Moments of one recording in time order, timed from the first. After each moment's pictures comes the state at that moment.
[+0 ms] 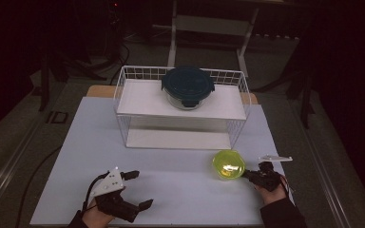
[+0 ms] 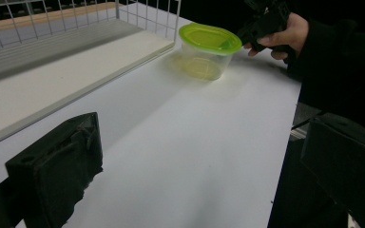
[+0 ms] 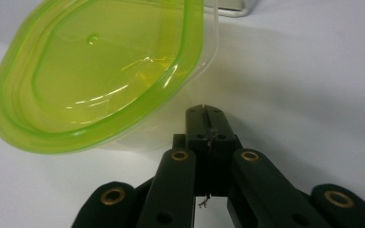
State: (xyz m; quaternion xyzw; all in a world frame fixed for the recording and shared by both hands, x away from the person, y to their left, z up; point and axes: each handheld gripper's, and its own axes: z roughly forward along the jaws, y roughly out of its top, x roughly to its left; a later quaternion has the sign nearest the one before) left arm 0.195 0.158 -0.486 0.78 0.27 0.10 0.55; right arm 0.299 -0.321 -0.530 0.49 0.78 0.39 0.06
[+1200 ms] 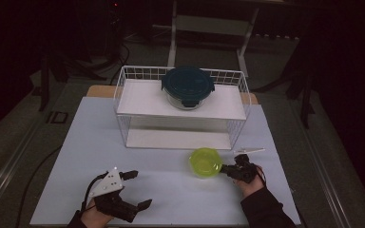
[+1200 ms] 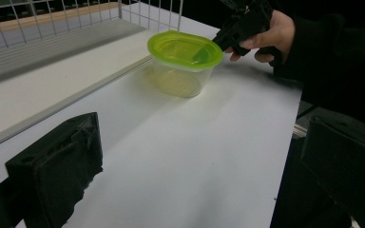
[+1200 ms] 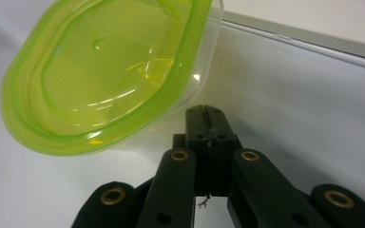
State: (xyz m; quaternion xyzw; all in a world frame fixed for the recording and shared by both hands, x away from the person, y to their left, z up) left arm 0.194 0.160 -0.486 0.79 0.27 0.11 0.55; right arm 0.320 -0.251 -0.528 0.44 0.81 0.39 0.02
